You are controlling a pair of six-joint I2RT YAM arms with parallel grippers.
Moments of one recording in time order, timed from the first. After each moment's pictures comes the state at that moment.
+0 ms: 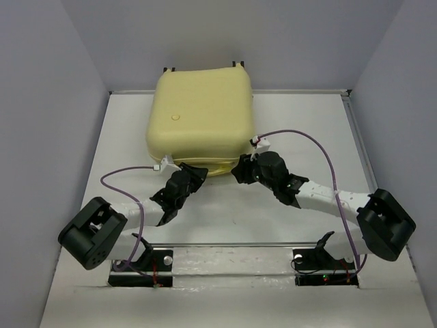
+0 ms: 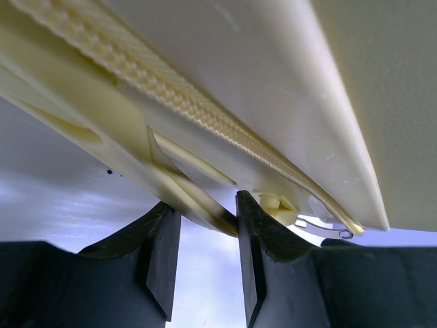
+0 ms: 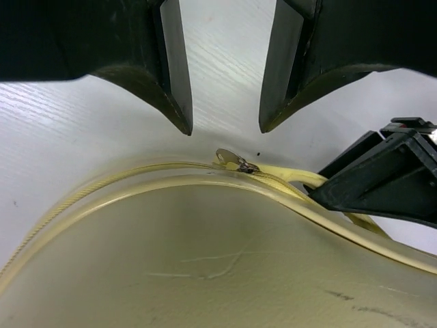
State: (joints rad) left arm -0.67 1.30 0.30 0.61 -0.35 -1.24; right arm 0.78 1.36 0.70 0.25 0.14 0.45
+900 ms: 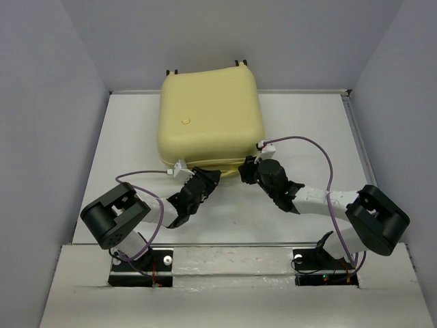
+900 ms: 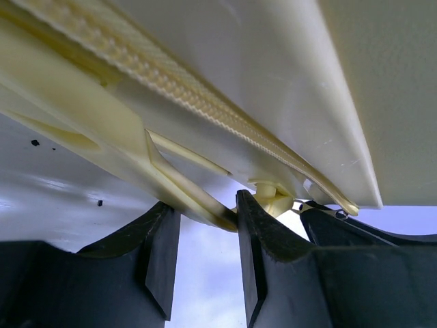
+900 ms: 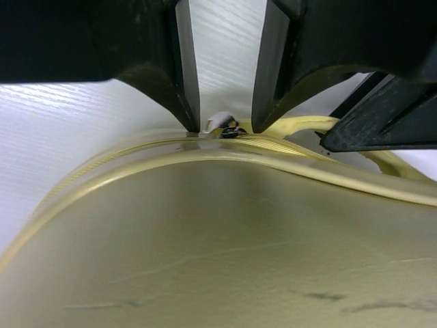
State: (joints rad) left arm -0.86 1.52 0.33 0.84 -0.52 -1.30; right arm 0.79 1.42 0.59 0.49 0.33 0.44
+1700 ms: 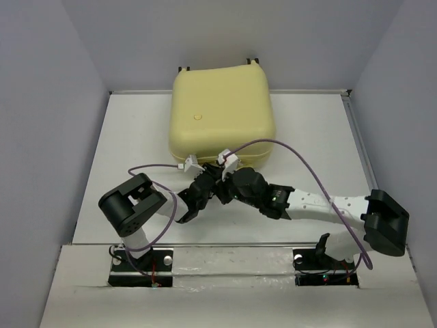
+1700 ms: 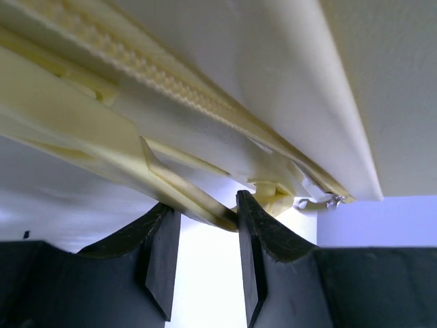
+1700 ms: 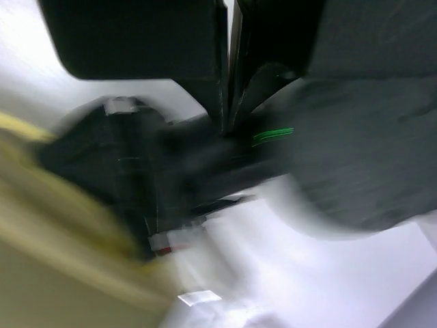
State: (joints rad) left arm -0.88 1.67 0.43 0.94 -0.49 -1.26; right arm 1.06 1.38 0.83 0.15 0.21 0.33
